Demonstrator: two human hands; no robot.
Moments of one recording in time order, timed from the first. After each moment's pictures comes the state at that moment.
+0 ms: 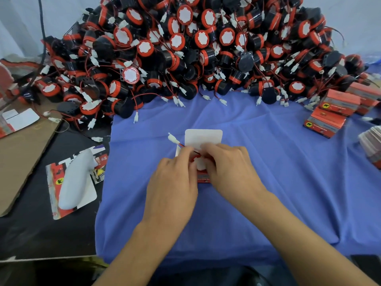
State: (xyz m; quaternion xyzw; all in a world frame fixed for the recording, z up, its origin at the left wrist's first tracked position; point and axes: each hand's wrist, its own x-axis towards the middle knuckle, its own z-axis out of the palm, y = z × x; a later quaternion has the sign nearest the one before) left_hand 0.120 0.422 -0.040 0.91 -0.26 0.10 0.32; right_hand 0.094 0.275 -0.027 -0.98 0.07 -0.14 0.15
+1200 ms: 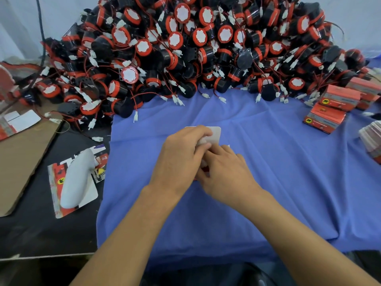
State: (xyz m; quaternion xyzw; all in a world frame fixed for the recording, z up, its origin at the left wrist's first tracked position) left_hand 0.159 0.398 -0.018 0.83 -0.34 0.10 0.42; right_hand 0.090 0.284 -0.034 -0.98 0.09 -0.05 0.15
